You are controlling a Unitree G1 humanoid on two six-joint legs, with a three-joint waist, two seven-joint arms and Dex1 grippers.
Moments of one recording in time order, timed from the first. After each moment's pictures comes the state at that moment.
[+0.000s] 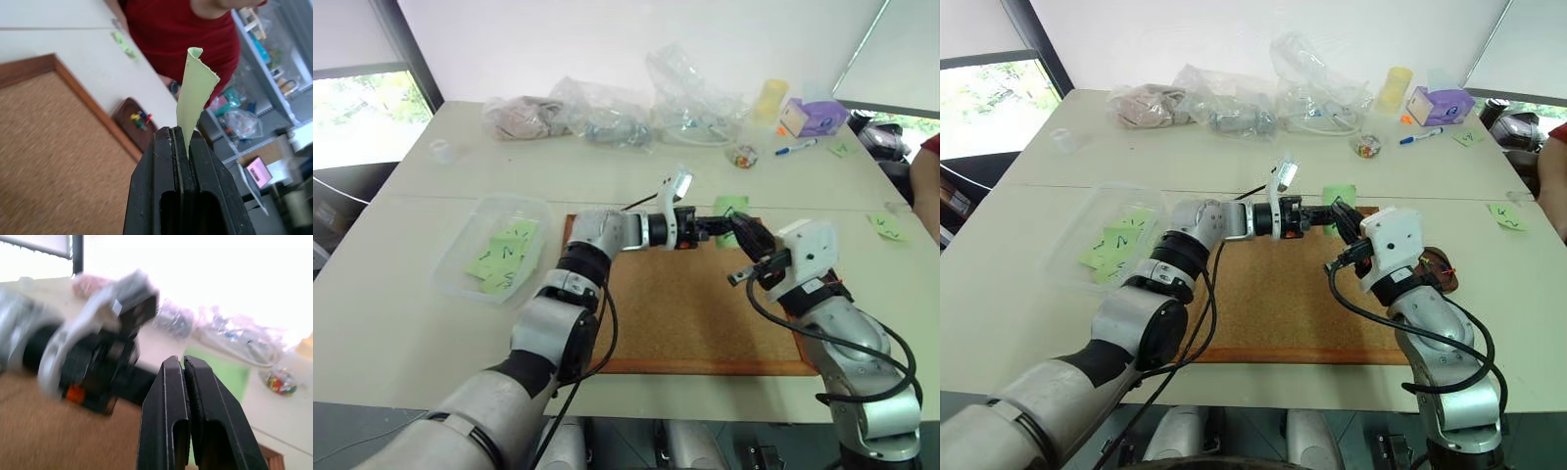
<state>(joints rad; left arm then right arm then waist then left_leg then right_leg) -1.12 -0.11 0.08 0.89 -0.45 0.82 -0.84 -0.02 -0.34 -0.16 -0.75 0.29 0.47 0.25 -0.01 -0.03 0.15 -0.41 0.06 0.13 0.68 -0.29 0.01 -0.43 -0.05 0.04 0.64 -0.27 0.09</state>
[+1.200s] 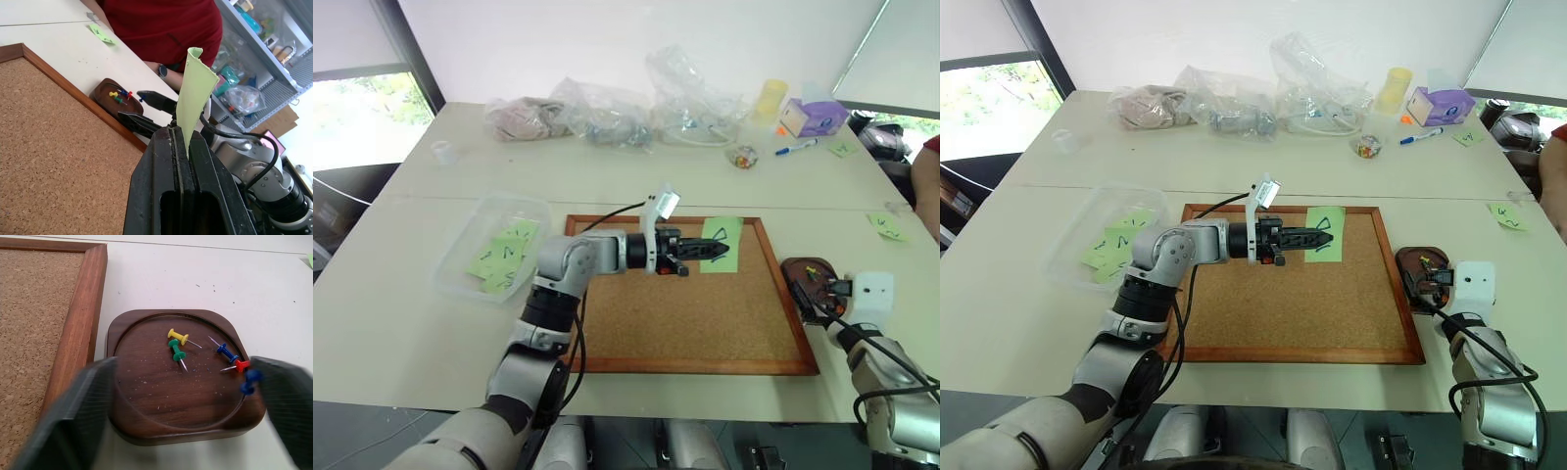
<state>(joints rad) -0.80 -0.02 -0.07 0.19 -0.58 1.05 -0.79 0.11 -0.40 -0.42 -0.23 0.27 0.45 0.22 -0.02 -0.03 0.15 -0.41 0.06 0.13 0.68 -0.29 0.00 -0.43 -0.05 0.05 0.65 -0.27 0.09</state>
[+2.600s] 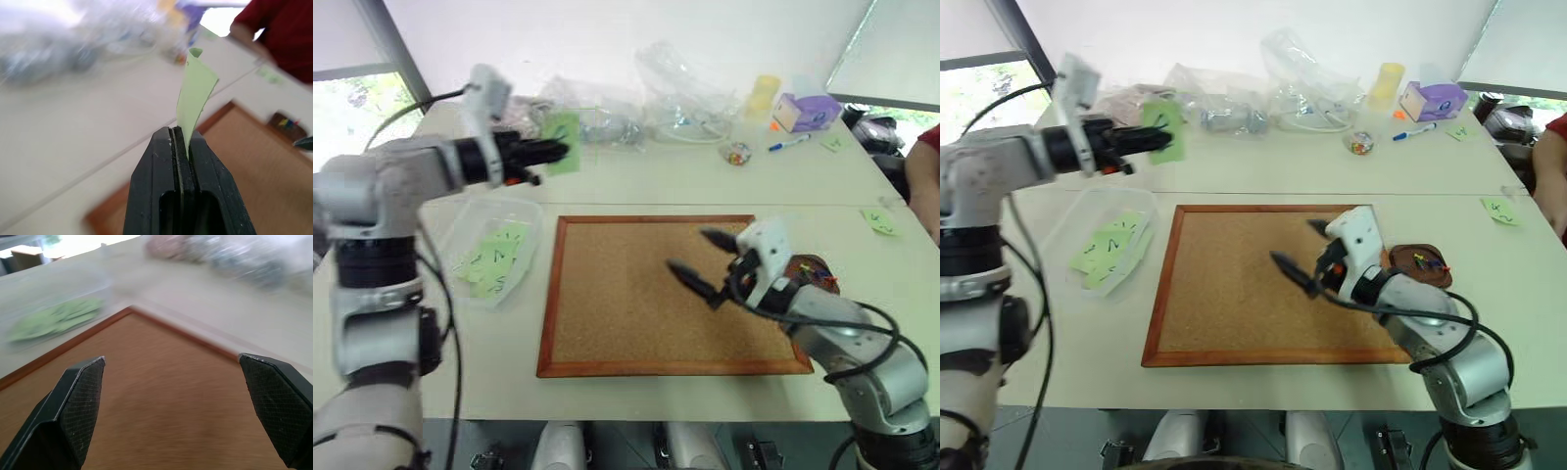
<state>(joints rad) -0.85 0.81 0.15 0.03 -0.60 1.18 -0.81 -0.12 -0.54 0.03 -0.66 0.56 0.72 0.44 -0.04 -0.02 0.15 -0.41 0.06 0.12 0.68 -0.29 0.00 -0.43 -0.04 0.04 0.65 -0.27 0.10</state>
